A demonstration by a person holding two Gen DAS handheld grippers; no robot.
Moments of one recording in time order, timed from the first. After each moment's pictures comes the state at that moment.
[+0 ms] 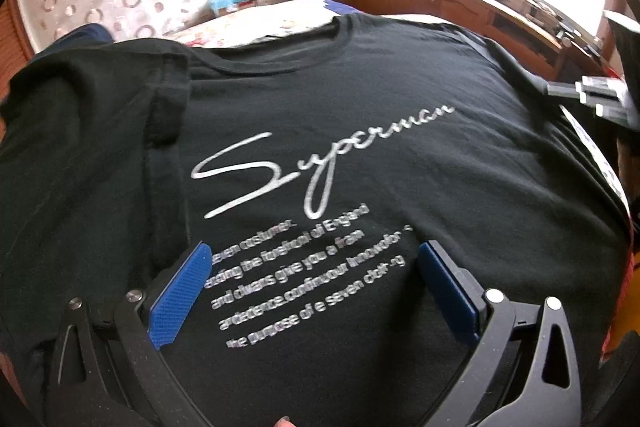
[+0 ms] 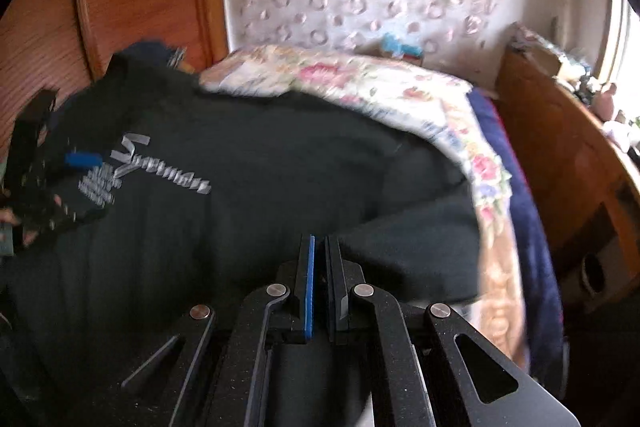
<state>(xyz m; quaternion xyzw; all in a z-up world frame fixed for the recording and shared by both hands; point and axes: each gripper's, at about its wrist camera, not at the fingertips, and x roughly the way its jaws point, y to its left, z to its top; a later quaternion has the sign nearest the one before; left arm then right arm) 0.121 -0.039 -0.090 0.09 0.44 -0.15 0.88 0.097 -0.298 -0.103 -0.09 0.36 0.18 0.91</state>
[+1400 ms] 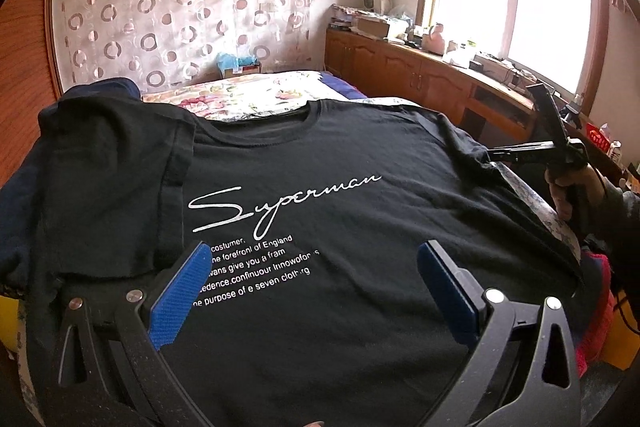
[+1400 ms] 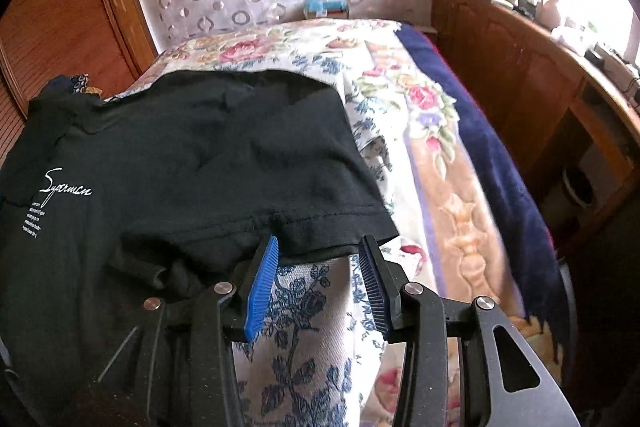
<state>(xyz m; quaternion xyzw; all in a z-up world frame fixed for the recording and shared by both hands) 0.051 -0.055 -0.045 0.02 0.33 -0.17 0.93 0.112 -0.404 -0.124 0.01 0.42 0.08 0.90</state>
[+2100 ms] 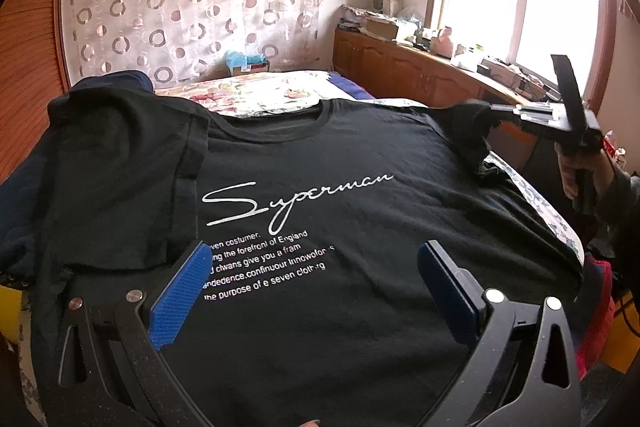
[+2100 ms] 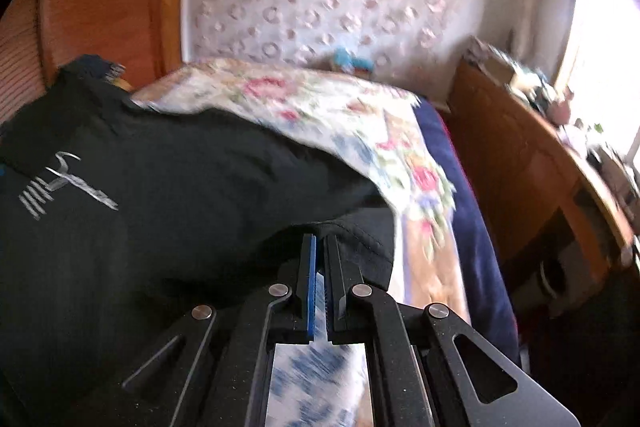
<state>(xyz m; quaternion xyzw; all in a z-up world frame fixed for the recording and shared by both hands) 0.047 -0.043 -0.044 0.01 0.33 -0.16 0.93 0.101 -0.352 -0.081 -0.11 0.31 0.10 0.94</state>
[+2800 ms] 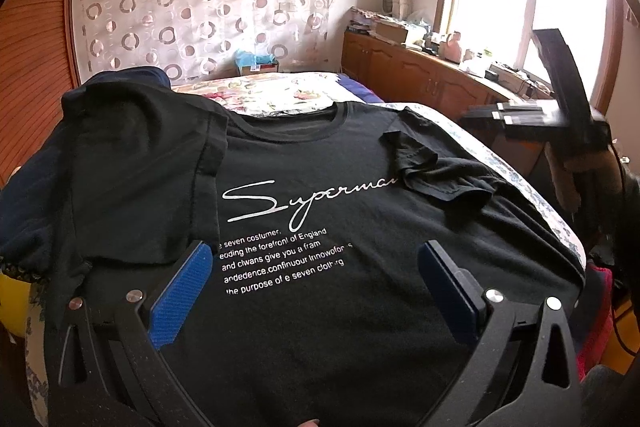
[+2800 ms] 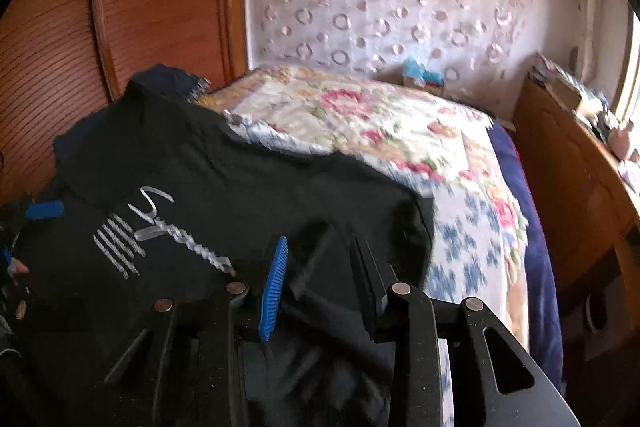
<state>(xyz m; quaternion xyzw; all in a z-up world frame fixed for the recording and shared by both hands) 0.046 -0.031 -0.043 0.00 0.33 -0.15 0.93 0.109 -0.248 -0.060 -0.10 0.33 0.20 0.92</state>
